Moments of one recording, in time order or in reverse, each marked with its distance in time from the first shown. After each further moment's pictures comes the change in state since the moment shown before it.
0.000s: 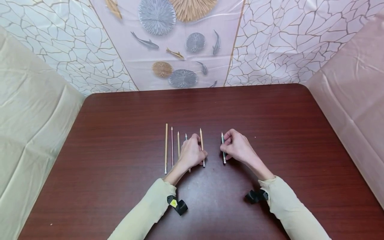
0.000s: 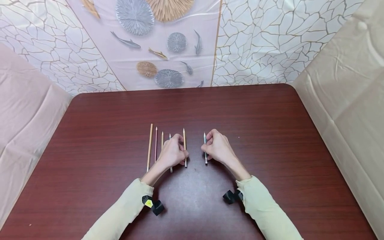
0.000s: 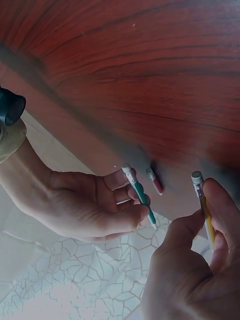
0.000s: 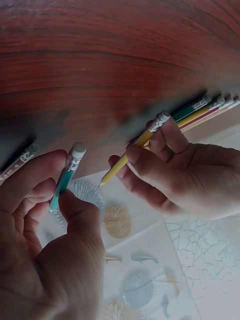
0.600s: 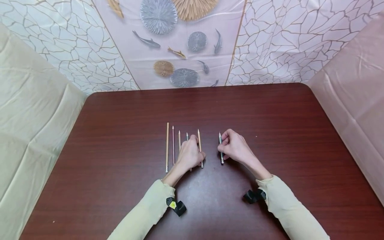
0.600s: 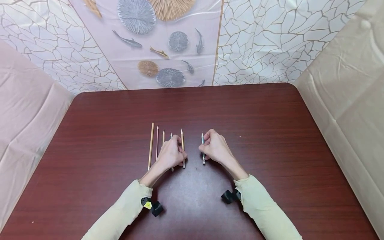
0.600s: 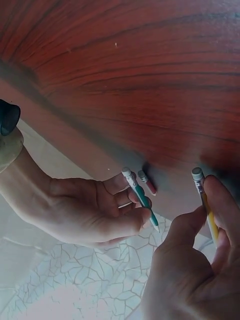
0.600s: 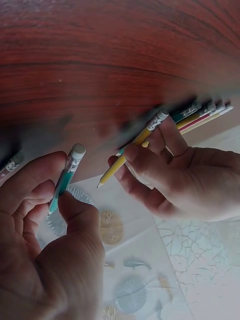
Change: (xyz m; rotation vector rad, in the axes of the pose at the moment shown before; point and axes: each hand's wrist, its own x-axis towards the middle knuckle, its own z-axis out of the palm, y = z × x) left_hand -0.005 -0.006 -0.003 0.115 0.017 -0.005; right_hand 0.001 -0.004 0.009 -0.008 -0.019 -0.004
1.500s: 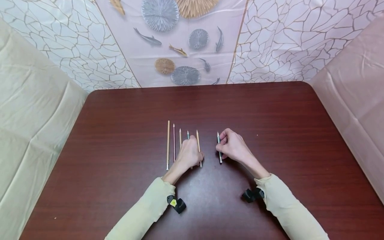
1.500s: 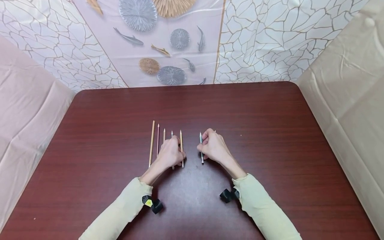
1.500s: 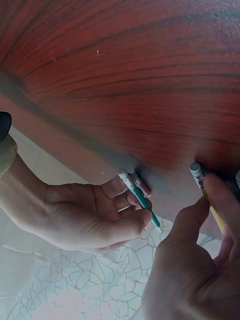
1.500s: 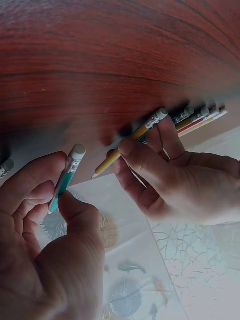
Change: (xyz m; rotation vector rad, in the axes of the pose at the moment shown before) left_hand 0.000 -0.003 -0.002 0.138 -0.013 0.026; right_hand 0.000 -0.003 0.008 -0.017 -0.017 -0.010
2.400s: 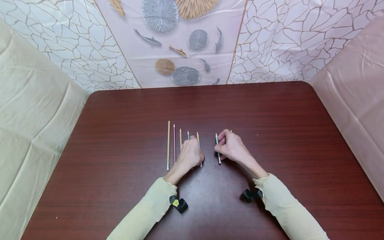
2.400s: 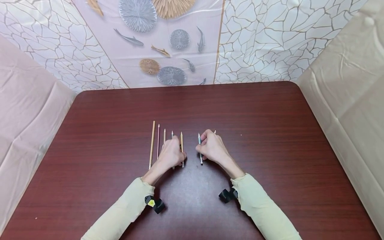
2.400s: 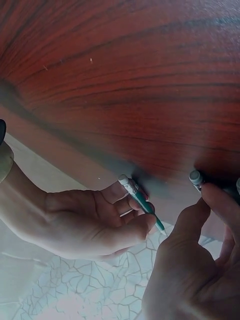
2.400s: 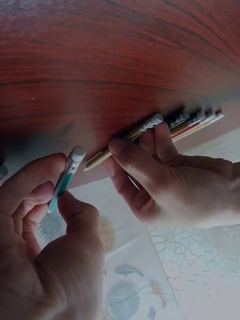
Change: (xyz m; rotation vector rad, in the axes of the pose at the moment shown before) left_hand 0.002 0.002 0.004 0.055 0.024 0.016; right_hand 0.001 0.001 0.005 0.015 -0.018 -0.020
